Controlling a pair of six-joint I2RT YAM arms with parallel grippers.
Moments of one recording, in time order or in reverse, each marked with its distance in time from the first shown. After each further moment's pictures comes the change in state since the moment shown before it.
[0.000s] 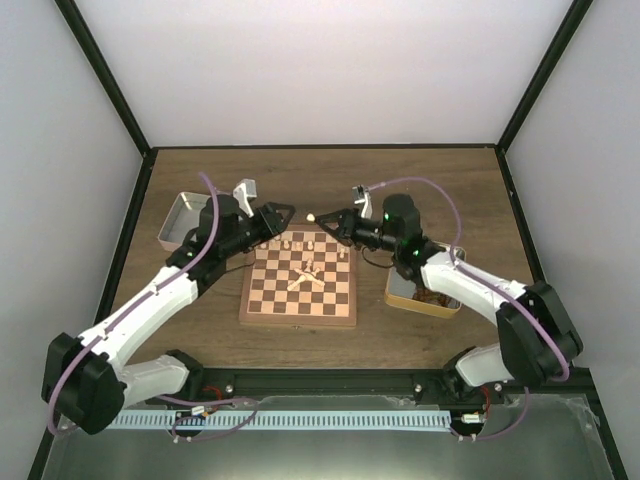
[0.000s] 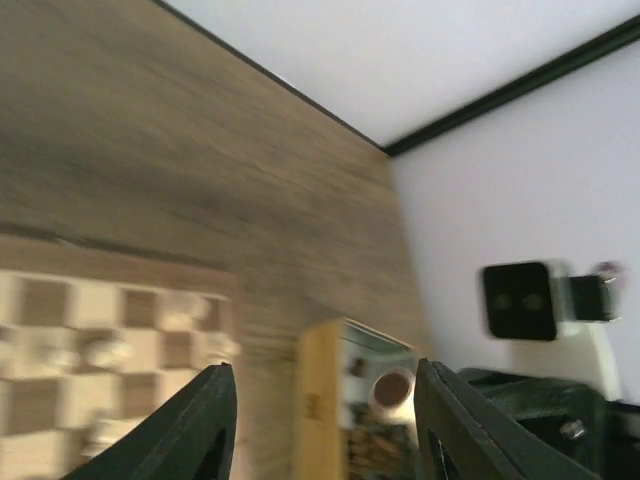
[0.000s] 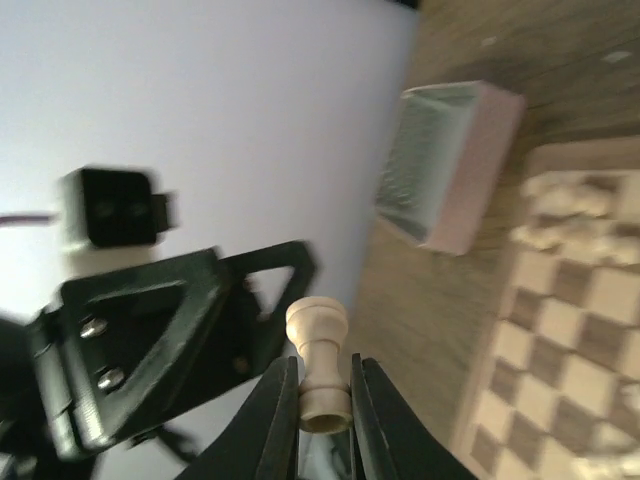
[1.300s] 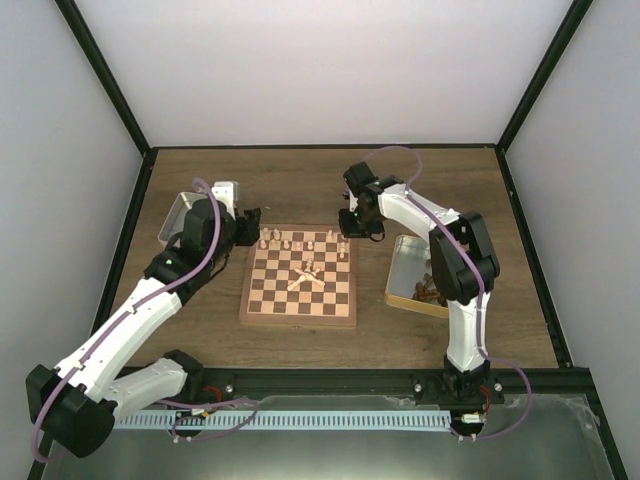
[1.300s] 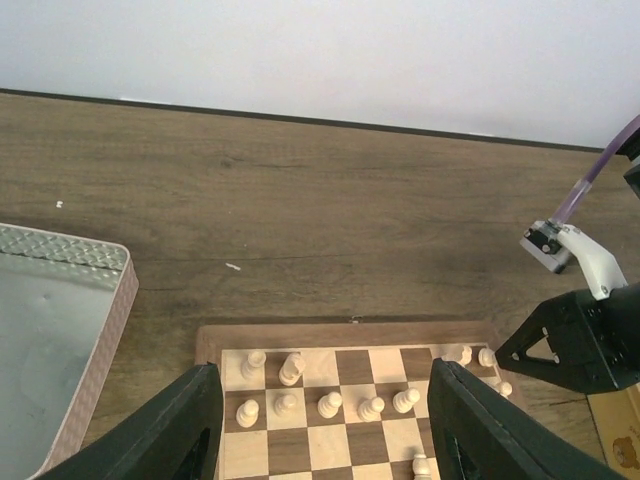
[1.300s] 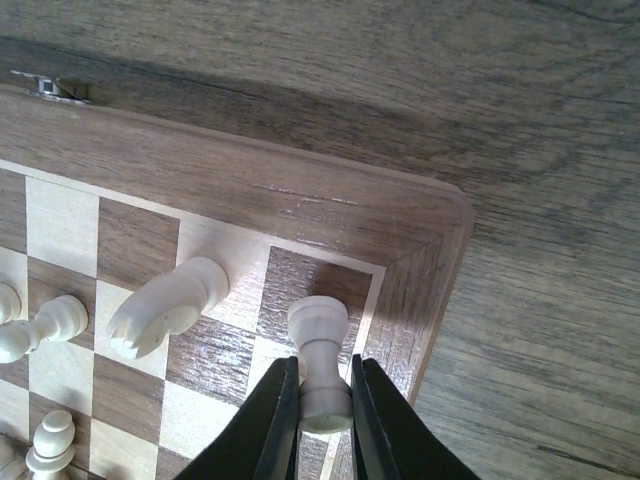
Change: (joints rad) left arm 0.009 -0.157 0.071 -0.369 -0.491 0.601; right arm -0.097 0.621 0.810 -1.361 0.436 -0.837
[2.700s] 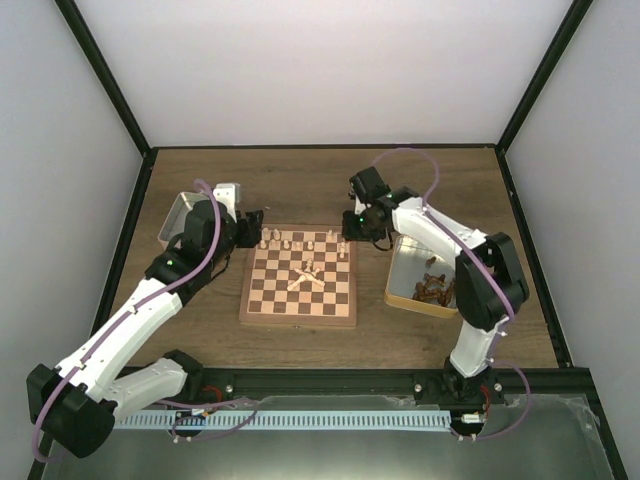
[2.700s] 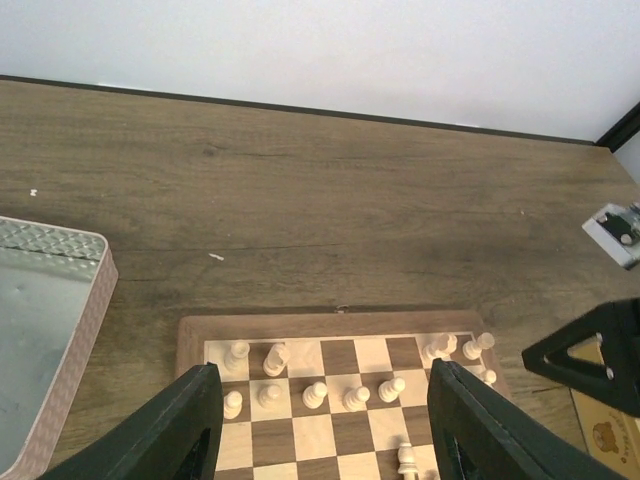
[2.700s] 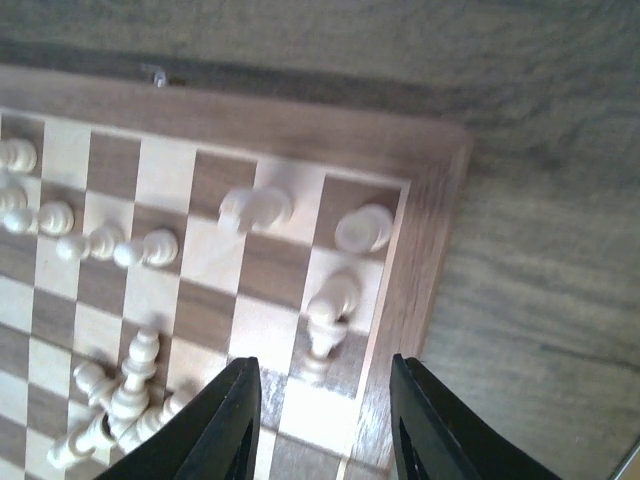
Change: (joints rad) left arm 0.002 0.000 -0.019 0.008 0.037 -0.014; right arm 0.034 -0.210 -0.162 0.096 0.027 0.074
